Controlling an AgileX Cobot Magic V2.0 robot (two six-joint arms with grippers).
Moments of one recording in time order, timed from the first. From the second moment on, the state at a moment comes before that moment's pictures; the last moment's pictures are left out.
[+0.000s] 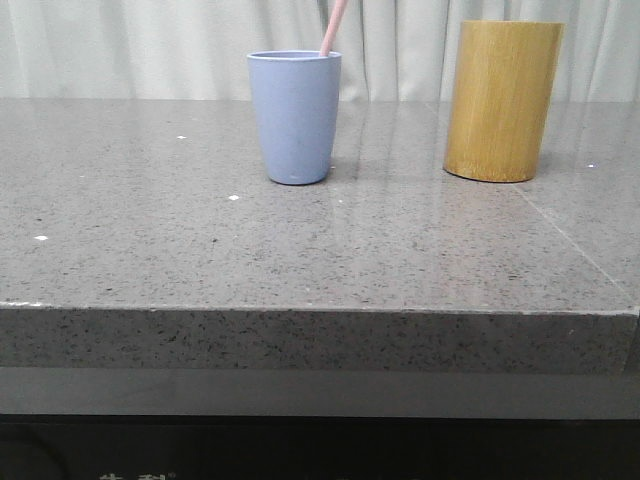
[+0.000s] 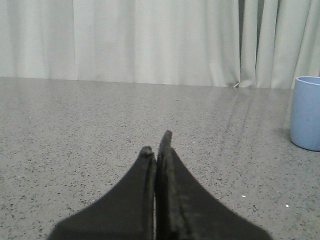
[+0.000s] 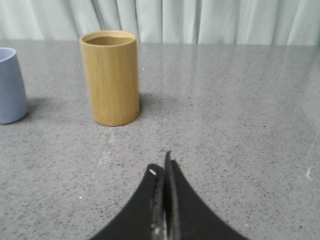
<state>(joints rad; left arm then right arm) -0.11 0.00 0.00 -0.10 0.01 0.06 0.03 0.12 -0.27 0.07 0.36 0.01</state>
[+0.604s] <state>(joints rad) -0.11 0.00 0.00 -0.10 0.01 0.06 0.02 -0.01 0.03 0.11 0.10 0.01</state>
